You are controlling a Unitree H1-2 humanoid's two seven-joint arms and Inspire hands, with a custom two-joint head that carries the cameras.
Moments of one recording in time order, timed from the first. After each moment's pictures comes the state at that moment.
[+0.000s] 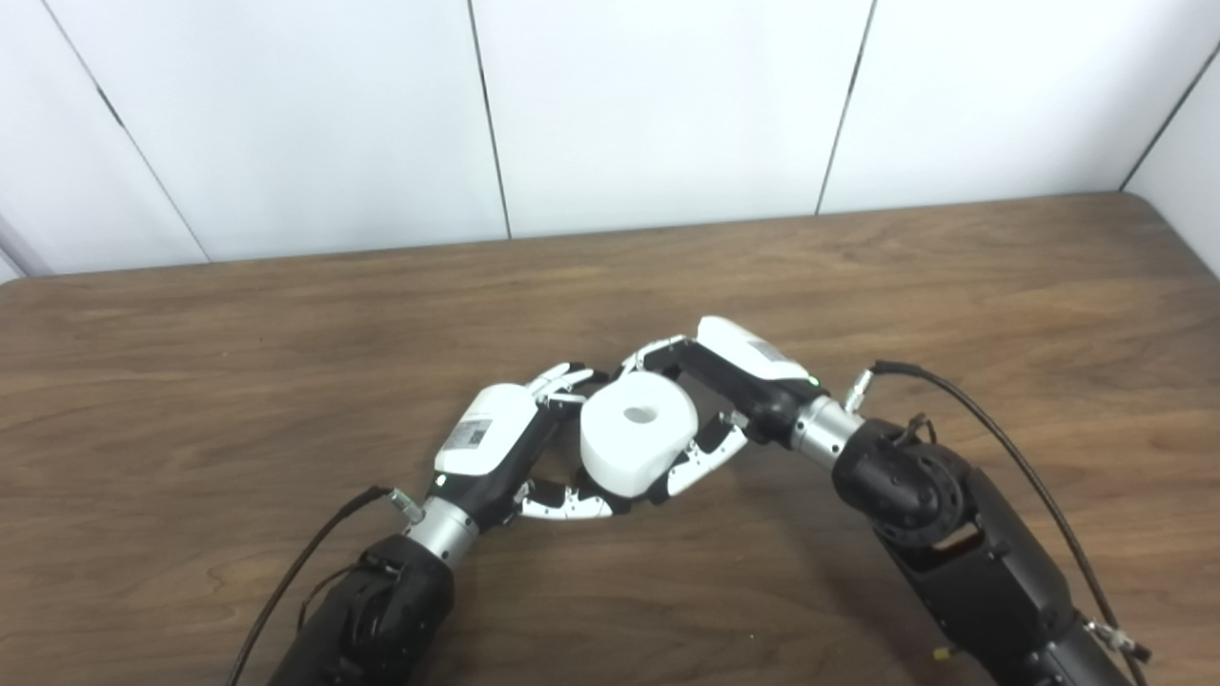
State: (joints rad) left arm -0.20 0.25 -0.42 0.06 0.67 -0.13 -0.06; right arm -0.33 -0.31 0.33 -0.13 -0.49 0.07 0.38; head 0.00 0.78
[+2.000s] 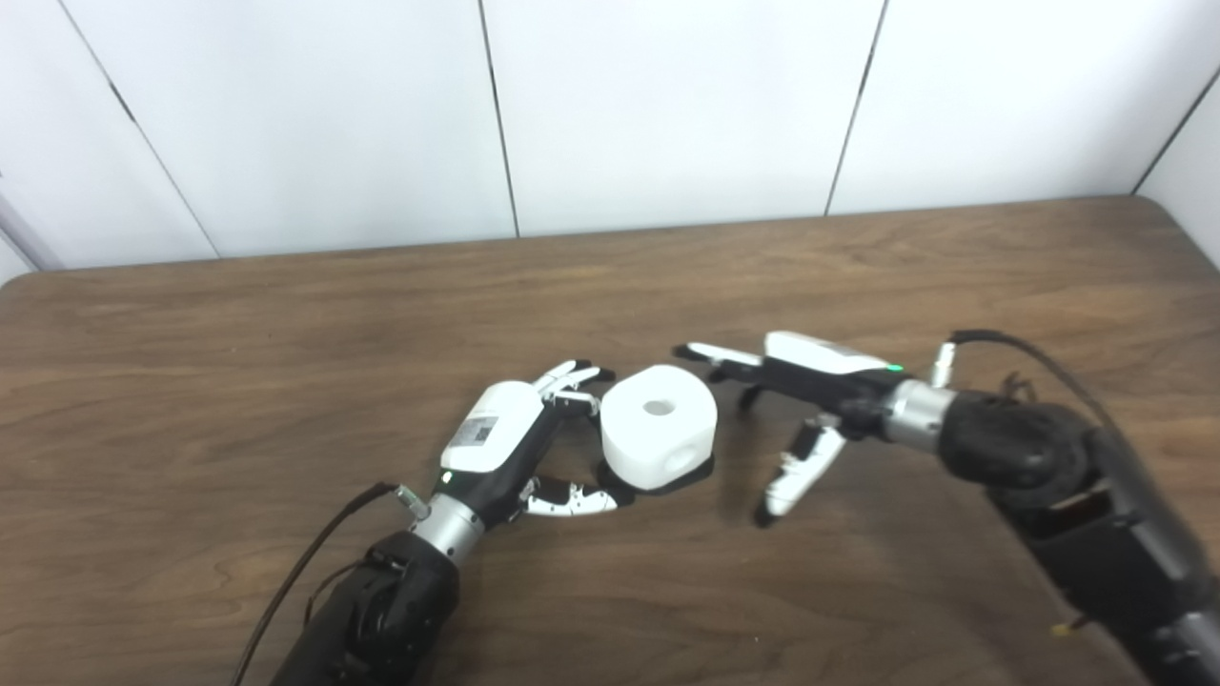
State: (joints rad) left arm -0.20 0.25 -0.42 0.06 0.66 -0.13 -0.06; right arm -0.35 -0.58 0.28 -0.25 -0.39 0.23 0.69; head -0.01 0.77
